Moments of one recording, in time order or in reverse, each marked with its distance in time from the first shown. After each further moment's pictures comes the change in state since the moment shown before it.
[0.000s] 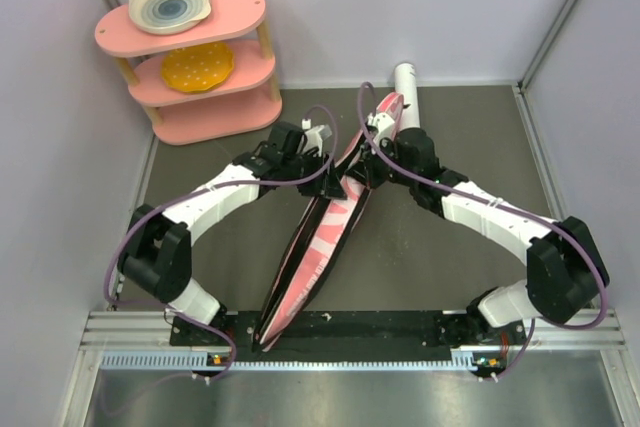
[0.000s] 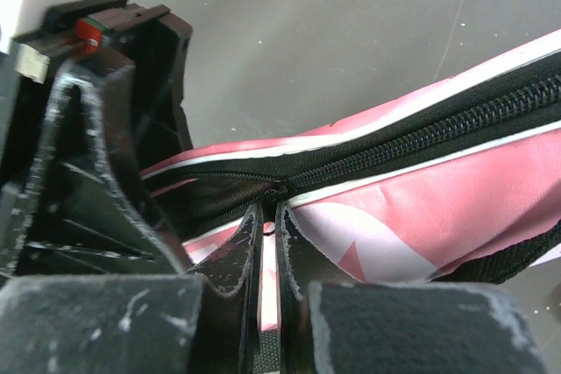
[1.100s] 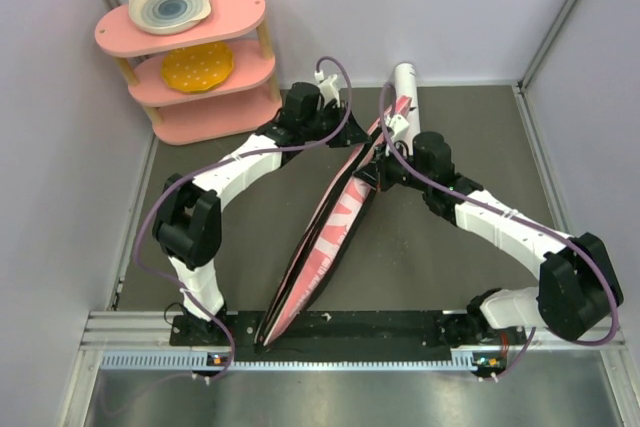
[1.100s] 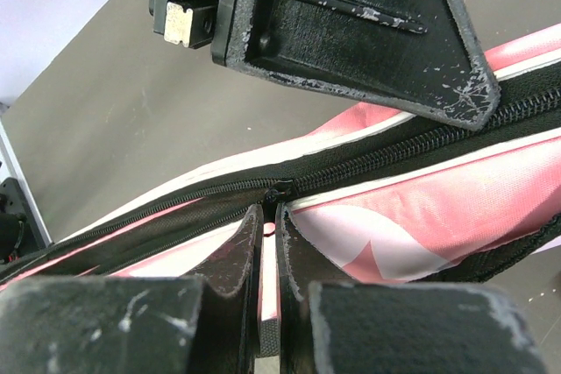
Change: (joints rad) left arm 0.006 0.247 0.337 0.274 -0.056 -0.139; right arm -0.052 -0.104 -0.091 0.056 -0.076 0.060
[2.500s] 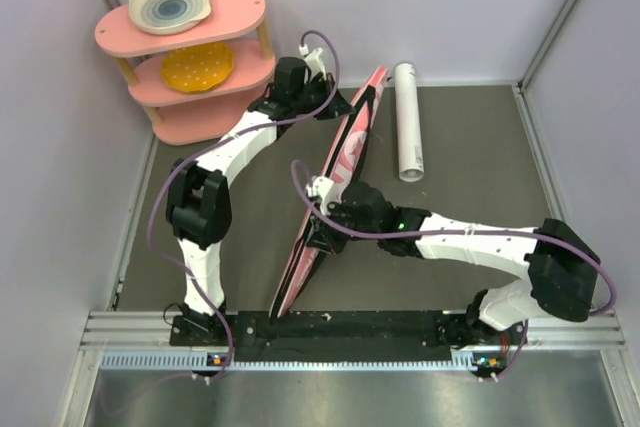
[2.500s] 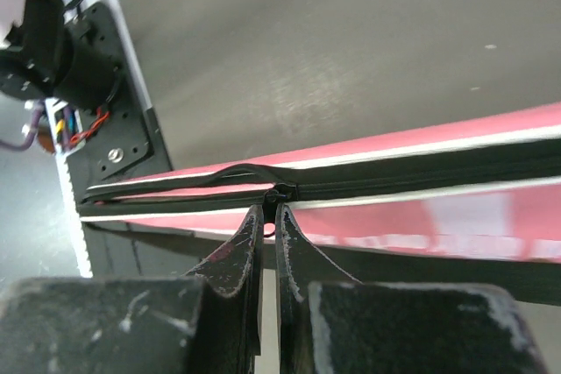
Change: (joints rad) left arm 0.118 0.150 0.244 -0.078 0.003 0.073; right arm 0.477 0.090 0.037 -0.109 0.138 -0.037
